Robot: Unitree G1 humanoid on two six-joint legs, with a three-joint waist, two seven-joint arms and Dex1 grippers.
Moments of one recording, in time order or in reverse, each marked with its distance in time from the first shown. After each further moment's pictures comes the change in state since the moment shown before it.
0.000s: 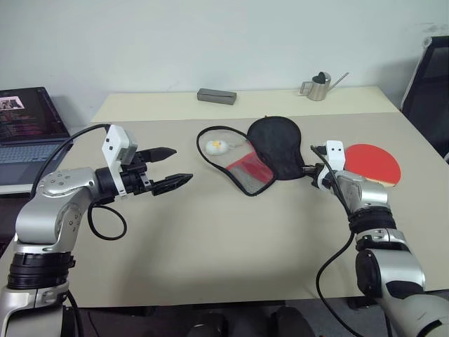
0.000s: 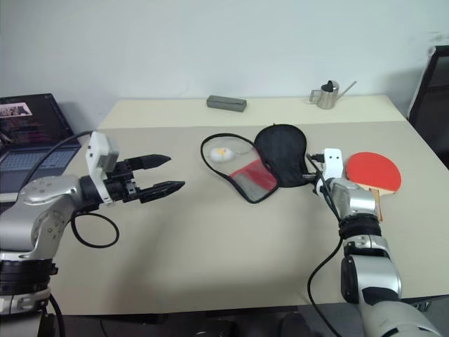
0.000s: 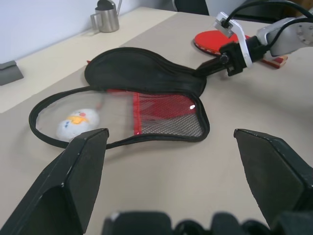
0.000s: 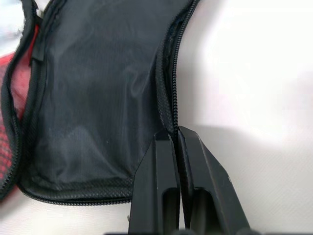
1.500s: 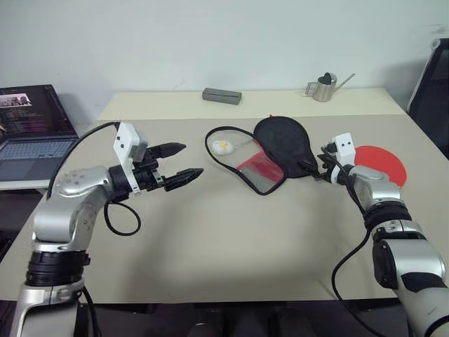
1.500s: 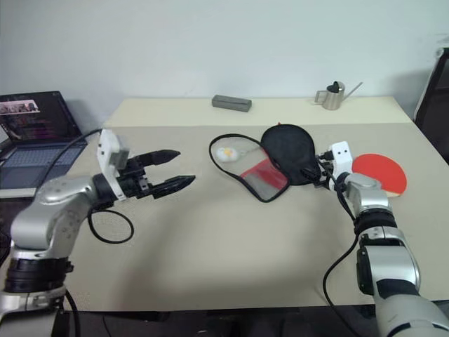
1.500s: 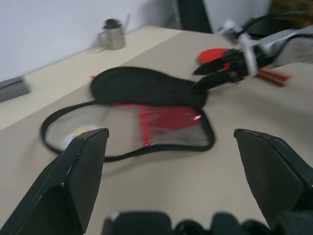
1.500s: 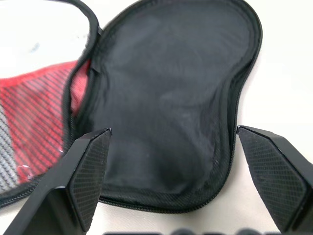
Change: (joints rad) left arm -0.051 -0.058 -0.025 -0.034 -0.028 0.016 0.036; right arm -0.098 -0.161 0.118 0.369 -0.058 -0.461 0.343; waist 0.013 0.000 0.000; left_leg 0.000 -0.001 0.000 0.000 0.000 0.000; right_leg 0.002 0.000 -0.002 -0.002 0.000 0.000
